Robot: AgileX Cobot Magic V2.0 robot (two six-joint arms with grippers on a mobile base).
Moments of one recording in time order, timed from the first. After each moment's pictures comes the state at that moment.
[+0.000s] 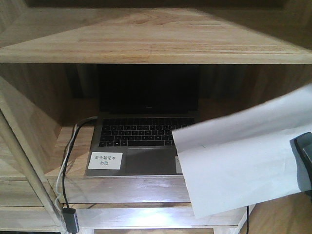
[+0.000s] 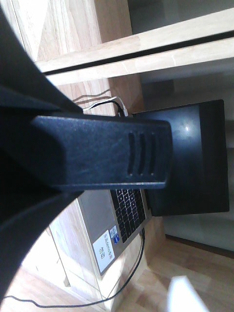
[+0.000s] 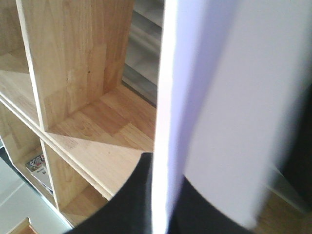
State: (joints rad) left arm -0.43 0.16 -0.53 0.07 0.76 -0.14; right arm 0.25 0.72 0.02 -0.27 -1.15 1.35
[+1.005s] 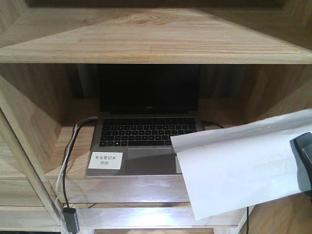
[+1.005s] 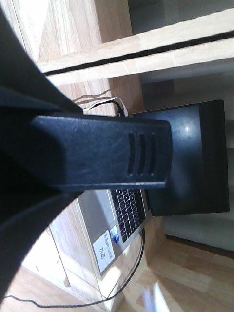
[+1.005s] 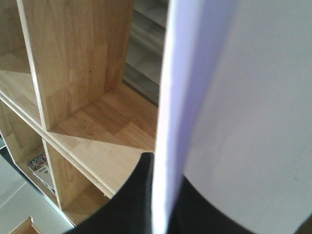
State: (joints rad) left arm -0.43 0.16 -0.53 0.07 0.76 -0.14; right arm 0.25 0.72 0.02 -0.27 -1.15 1.35
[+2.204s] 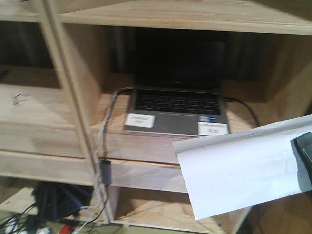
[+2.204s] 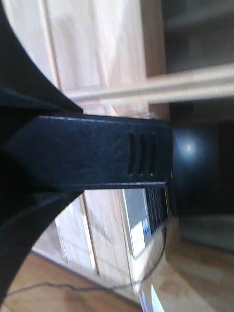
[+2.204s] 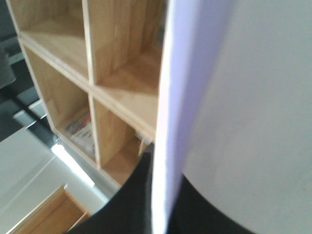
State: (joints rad) left arm -0.43 0.16 -0.53 0.07 0.76 -0.14; right arm 0.25 0.72 0.02 -0.27 -1.15 1.35
